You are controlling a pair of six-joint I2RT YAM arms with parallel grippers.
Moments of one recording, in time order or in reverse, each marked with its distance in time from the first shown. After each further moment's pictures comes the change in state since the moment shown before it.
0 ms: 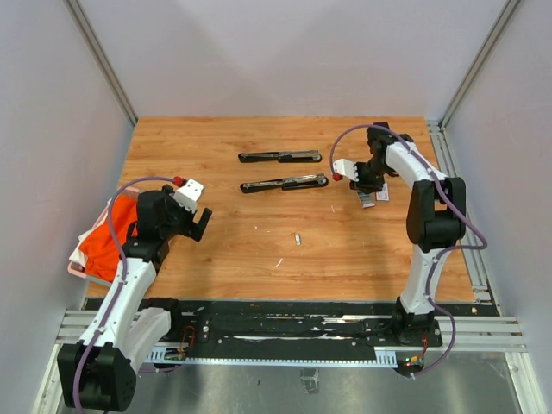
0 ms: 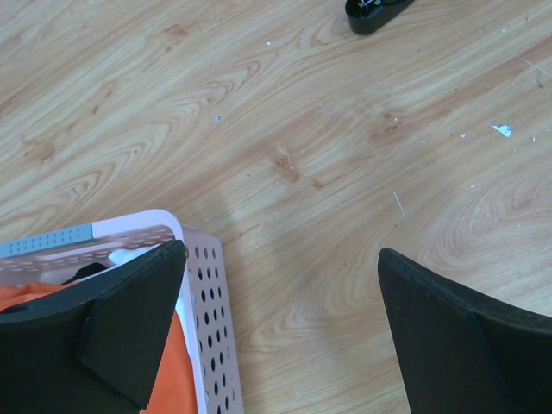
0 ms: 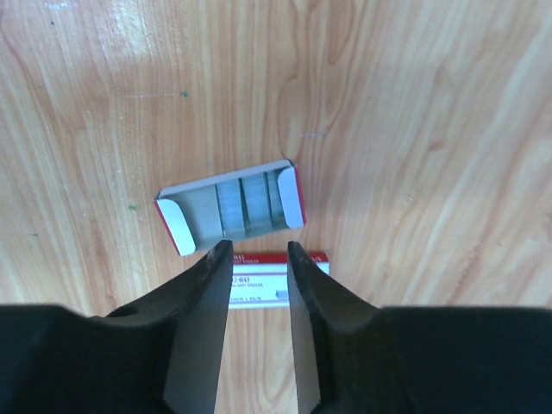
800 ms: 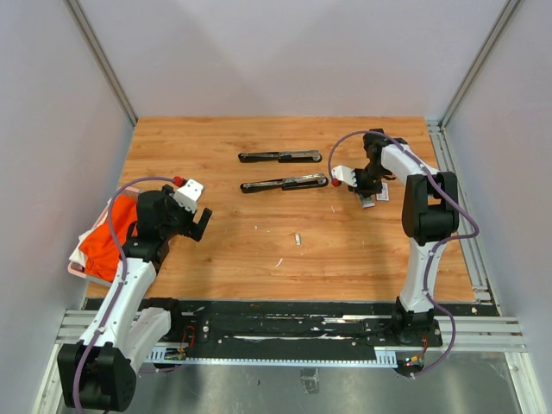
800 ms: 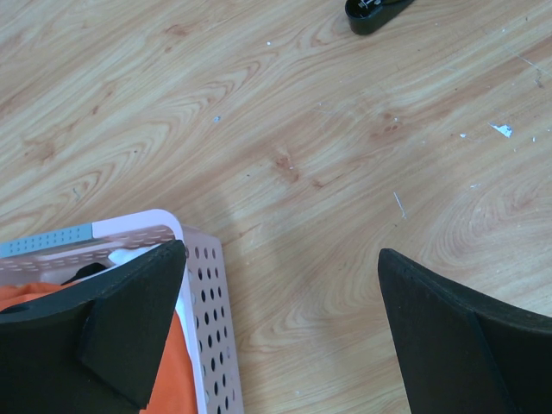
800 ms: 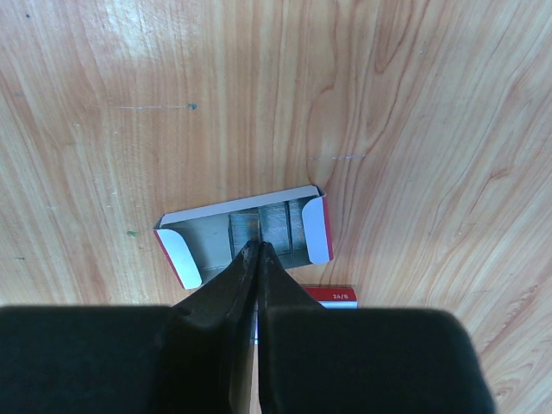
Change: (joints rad) left arm 0.000 0.000 0.000 0.000 0.000 0.000; right arm -0.002 0.067 0.005 0.000 0.021 -0.005
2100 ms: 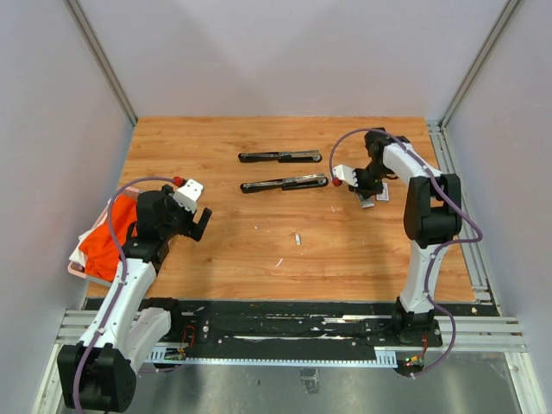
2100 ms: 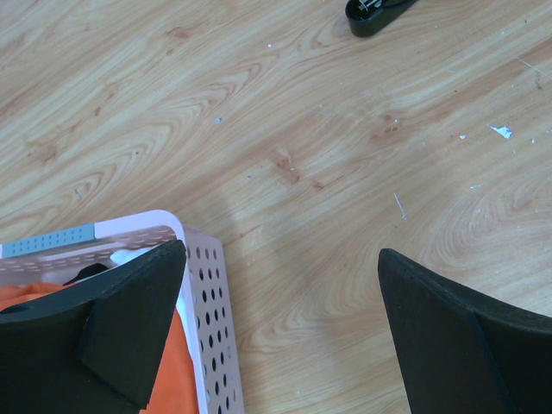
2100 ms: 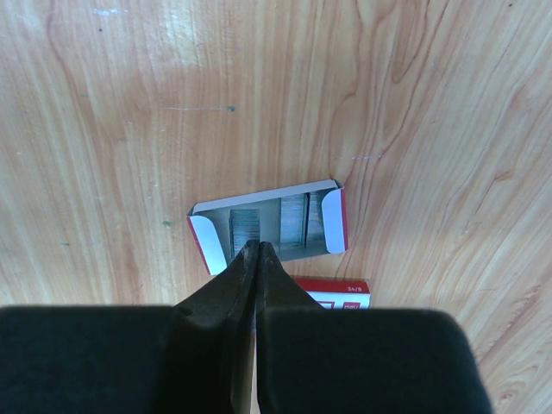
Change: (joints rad) left arm 0.000 -0.006 0.000 0.000 0.000 0.000; right arm 0.000 -0.040 0.000 -0.066 -0.038 -0.010
